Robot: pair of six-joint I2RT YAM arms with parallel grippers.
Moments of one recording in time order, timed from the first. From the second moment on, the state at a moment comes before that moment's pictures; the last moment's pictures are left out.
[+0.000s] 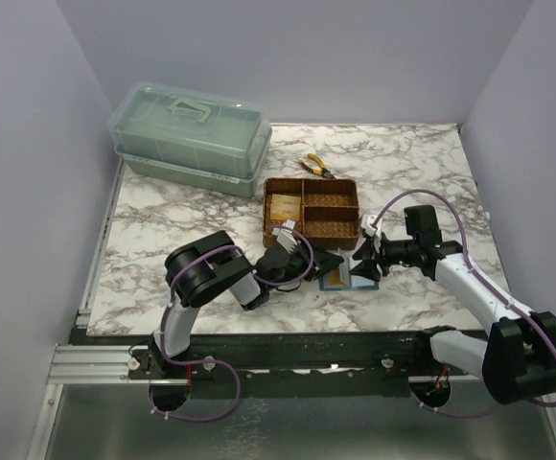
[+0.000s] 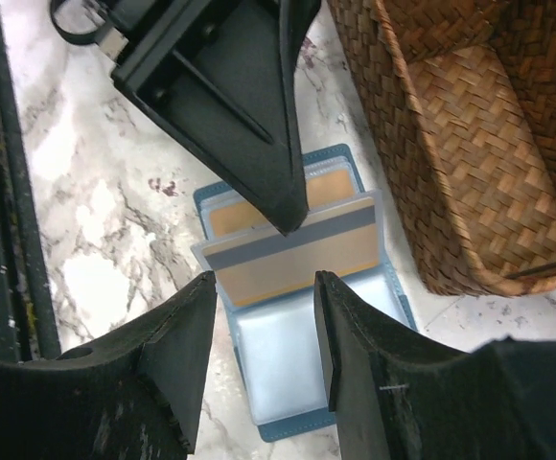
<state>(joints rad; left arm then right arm) -0.94 2.02 0.60 1.30 0.09 -1.41 0.20 1.14 0.60 -0.39 -0.89 -0.78</state>
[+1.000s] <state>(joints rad) -0.98 1.93 0.63 0.99 0.06 -1.33 0.14 1.19 0.62 -0.40 -1.02 -0.60</state>
